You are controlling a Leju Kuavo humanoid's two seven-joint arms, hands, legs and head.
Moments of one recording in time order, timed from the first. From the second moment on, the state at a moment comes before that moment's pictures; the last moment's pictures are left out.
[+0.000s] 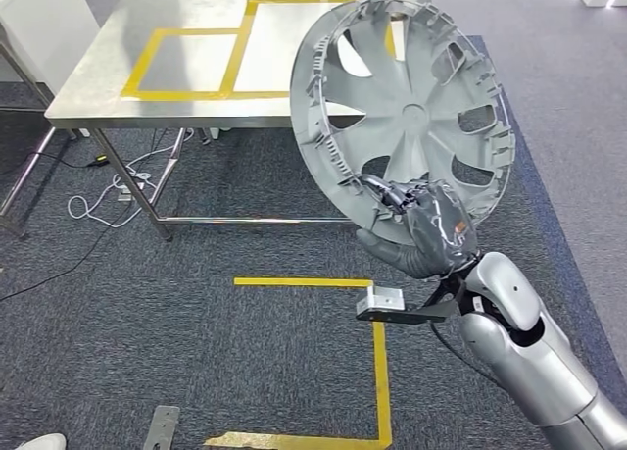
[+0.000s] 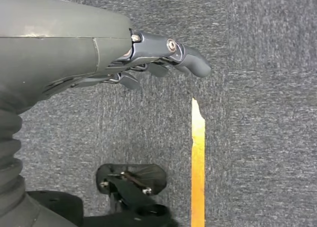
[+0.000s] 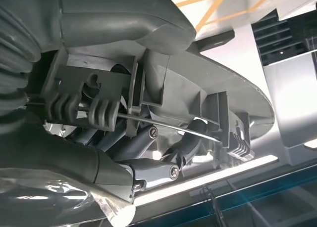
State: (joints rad) left arm -0.13 -0.18 1.01 -0.23 -1.07 0.17 -0.49; right arm -0.42 -0.34 0.47 -1.67 0.89 -0.26 -0.17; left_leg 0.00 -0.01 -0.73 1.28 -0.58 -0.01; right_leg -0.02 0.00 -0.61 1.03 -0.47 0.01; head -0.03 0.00
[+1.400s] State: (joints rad) left arm -0.13 -0.18 1.00 -0.23 -1.06 0.16 -0.51; right arm -0.45 -0.35 0.50 -1.65 0.88 -0.25 -0.15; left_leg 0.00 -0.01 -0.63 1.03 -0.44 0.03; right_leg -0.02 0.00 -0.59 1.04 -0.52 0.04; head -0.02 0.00
